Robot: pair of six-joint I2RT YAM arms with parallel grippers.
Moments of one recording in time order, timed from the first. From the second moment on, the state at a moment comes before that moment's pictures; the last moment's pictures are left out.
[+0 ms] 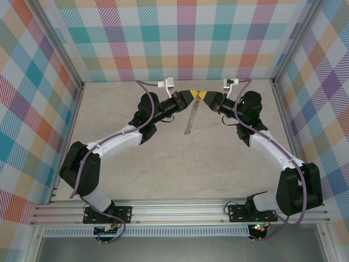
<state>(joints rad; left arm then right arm) -0.65 1.63 1.17 0.61 0.39 -1.07 0.29 1.35 0.93 0.52 -0.78 1.09</state>
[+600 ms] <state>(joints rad) -0.65 1.64 1.17 0.62 0.39 -1.07 0.28 1.35 0.92 0.51 -0.79 1.08</state>
